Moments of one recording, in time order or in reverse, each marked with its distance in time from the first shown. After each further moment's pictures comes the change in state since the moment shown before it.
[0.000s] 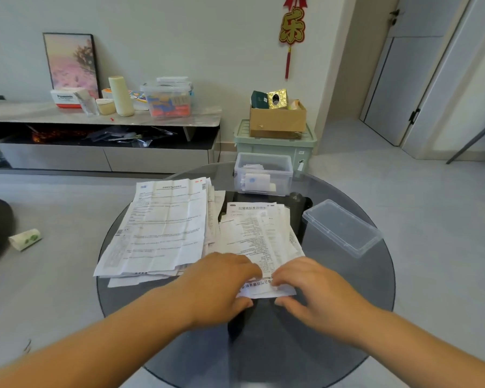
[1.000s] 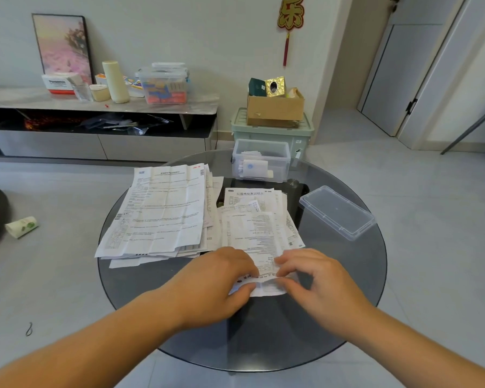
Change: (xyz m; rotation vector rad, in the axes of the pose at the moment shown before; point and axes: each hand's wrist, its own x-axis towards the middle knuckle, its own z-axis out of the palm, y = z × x) left_hand -0.029 0.010 0.014 -0.208 0.073 -0.015; right_hand -0.026 -0.021 0.010 0.251 0.170 0.215
